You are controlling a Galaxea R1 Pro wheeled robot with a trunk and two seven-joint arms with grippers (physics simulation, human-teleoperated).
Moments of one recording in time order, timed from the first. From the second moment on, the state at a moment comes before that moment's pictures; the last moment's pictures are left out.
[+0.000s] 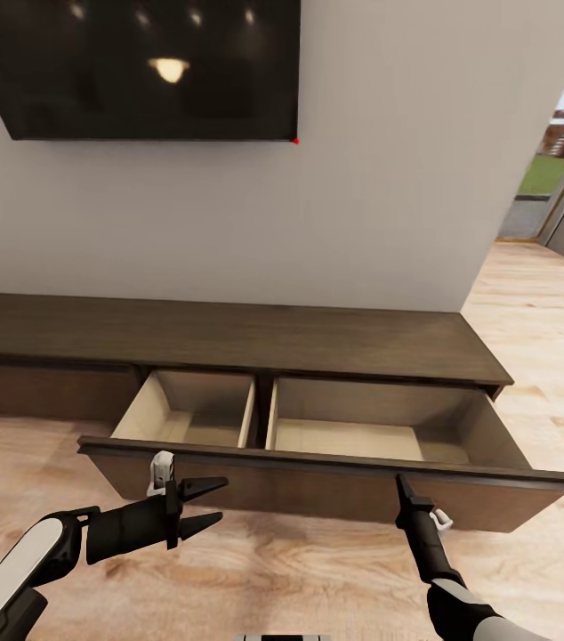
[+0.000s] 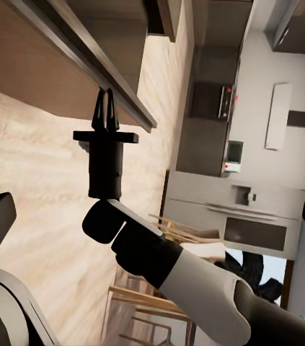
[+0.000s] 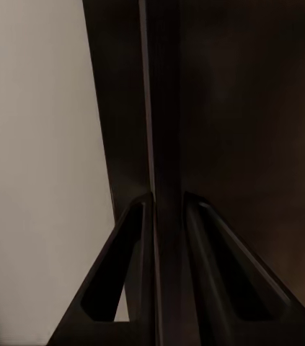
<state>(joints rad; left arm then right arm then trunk) -0.22 0.36 -0.21 -1.55 1.79 1.00 0.04 -0.60 -0.07 0.31 -0.09 -1.91 0.10 1.06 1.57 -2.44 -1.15</state>
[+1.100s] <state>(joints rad) -0.22 0.36 -0.21 -1.55 1.79 1.00 0.04 -0.60 -0.07 0.25 -0.09 -1.92 0.10 1.08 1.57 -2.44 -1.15</state>
